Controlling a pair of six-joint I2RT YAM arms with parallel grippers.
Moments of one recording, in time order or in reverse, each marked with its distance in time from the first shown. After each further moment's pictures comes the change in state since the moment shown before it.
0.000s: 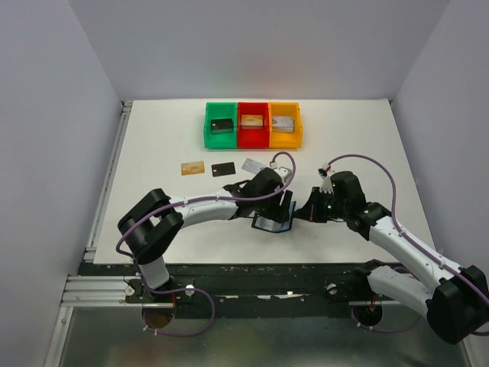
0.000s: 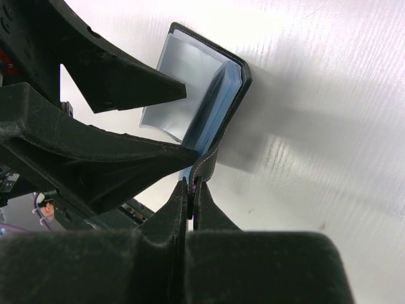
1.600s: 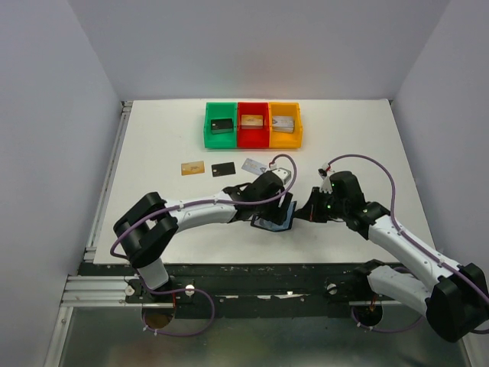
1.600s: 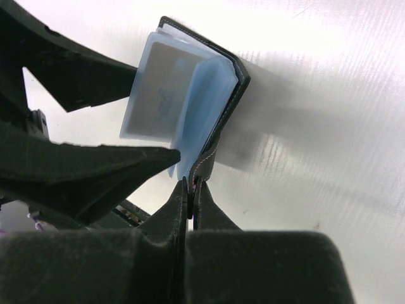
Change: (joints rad) left arm -0.027 -0.040 -0.010 -0.052 -0.138 0.022; right arm 0.000 0.010 0.000 -0.001 0.011 0.000
